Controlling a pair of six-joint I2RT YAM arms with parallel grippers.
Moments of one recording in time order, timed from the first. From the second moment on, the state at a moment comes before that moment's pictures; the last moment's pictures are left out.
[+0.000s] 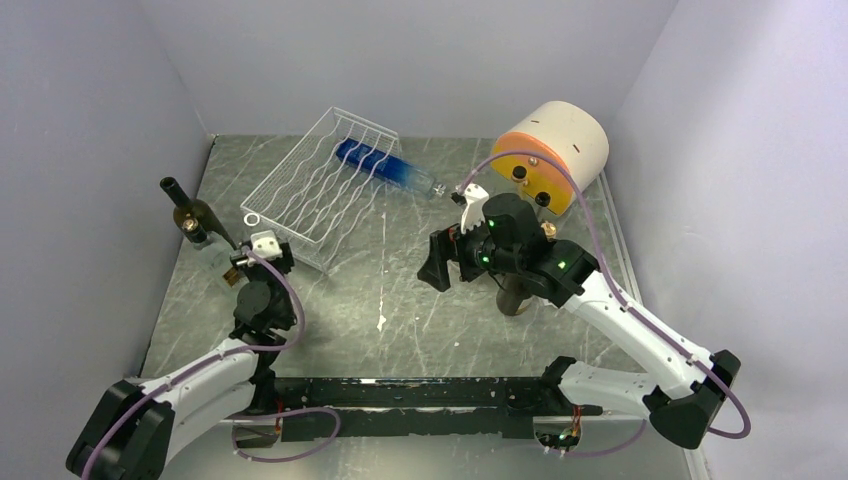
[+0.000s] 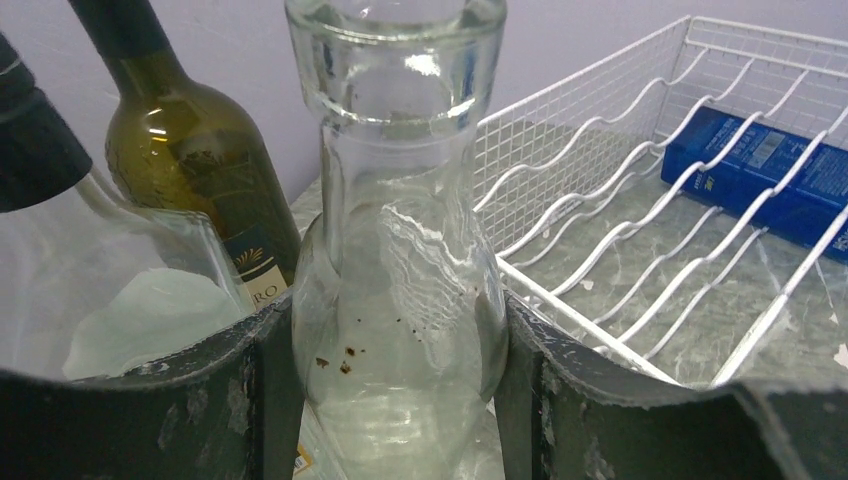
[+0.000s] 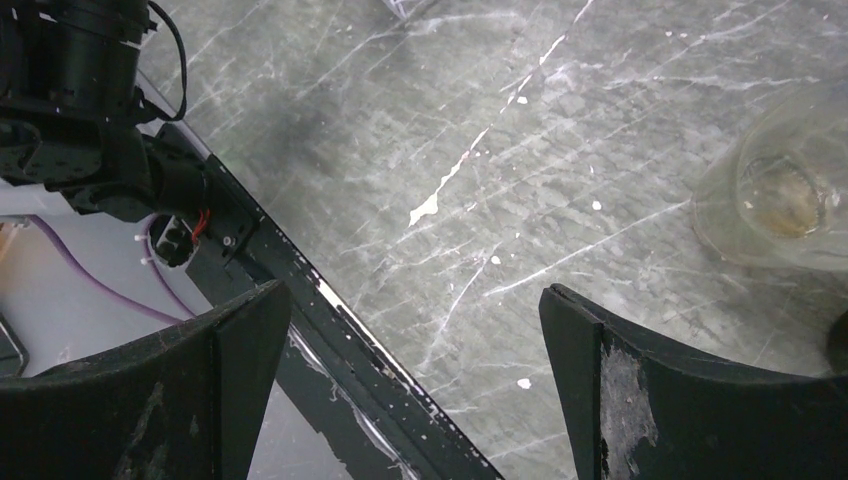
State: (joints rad) left arm -0.49 0.85 0.09 0.98 -0.84 0.22; right arm 0.78 1.07 1.12 -0.63 -0.18 0.32
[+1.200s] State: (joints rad) left arm -0.44 0.62 0.24 0.42 -0.84 -0.17; right arm 0.78 1.10 1.05 -0.62 -0.12 0.29
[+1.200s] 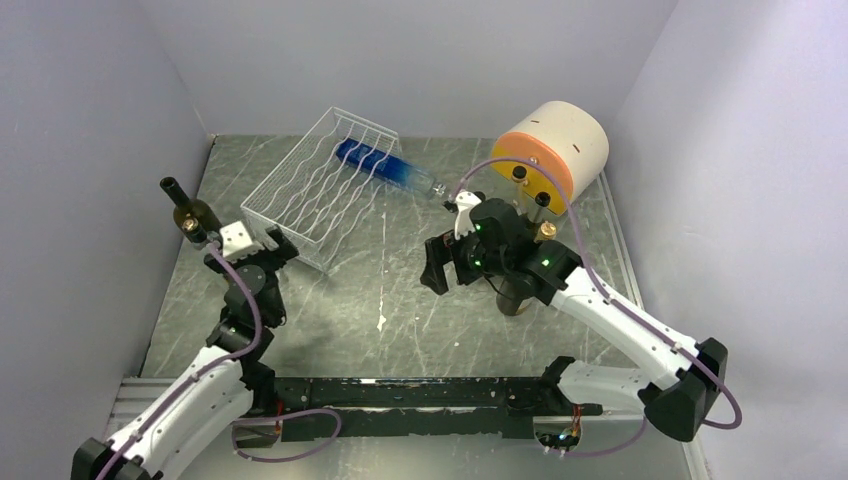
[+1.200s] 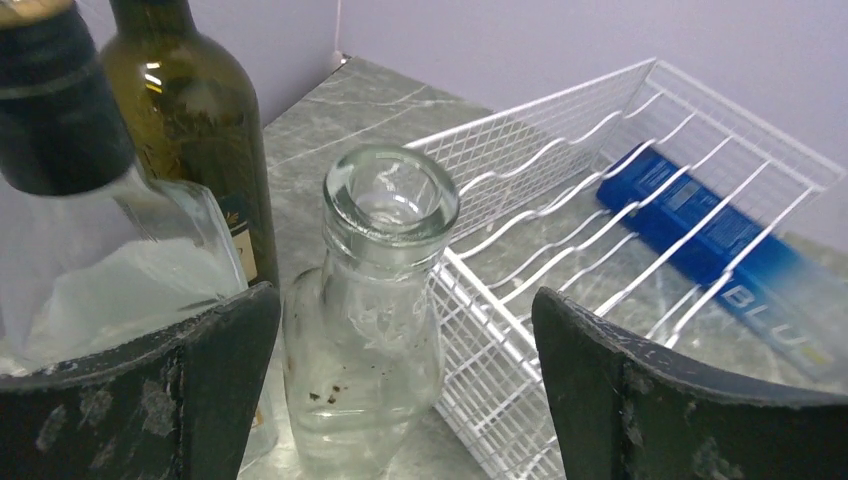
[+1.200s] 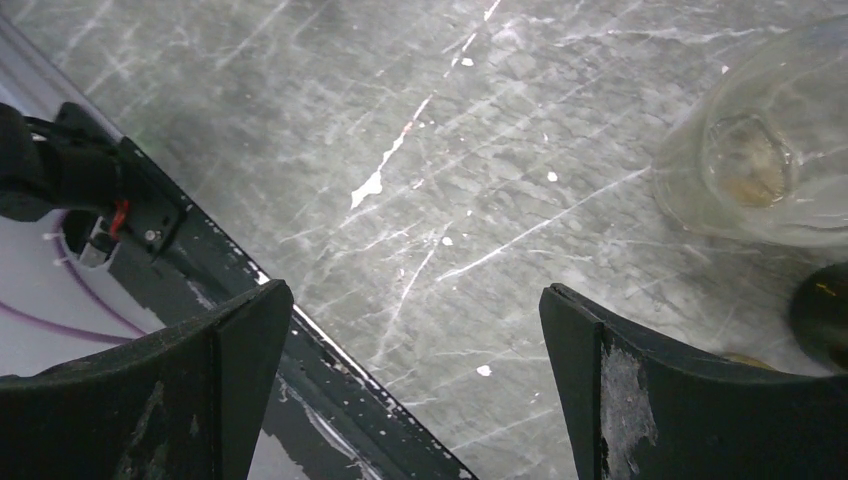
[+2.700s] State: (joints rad) left arm -0.44 0.77 0.90 0.19 -0.23 0.08; right arm 0.86 2.11 1.88 -0.69 0.54 0.00
